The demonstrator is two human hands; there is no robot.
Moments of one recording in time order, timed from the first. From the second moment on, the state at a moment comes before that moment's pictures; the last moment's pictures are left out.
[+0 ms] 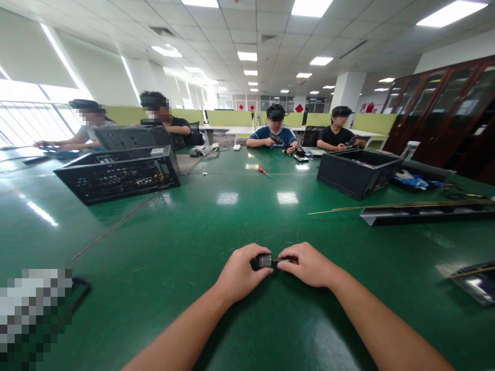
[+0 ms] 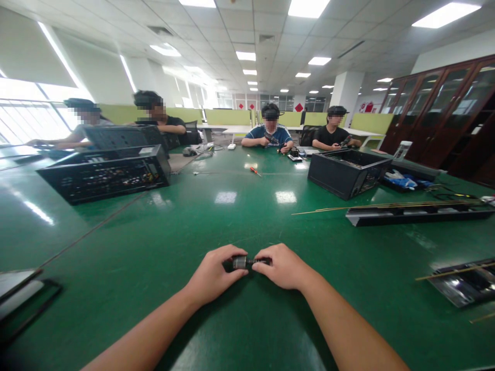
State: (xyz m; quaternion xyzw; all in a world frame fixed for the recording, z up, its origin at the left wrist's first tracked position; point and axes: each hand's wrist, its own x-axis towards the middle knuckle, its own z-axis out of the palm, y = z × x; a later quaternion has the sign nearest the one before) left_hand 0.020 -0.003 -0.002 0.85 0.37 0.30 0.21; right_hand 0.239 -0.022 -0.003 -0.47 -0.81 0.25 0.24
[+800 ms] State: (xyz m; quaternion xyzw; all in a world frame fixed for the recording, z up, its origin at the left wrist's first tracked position) left_hand 0.019 -0.003 -0.003 0.85 0.37 0.30 0.21; right_hand 0.241 -0.023 -0.003 -0.47 -0.82 0.24 0.23
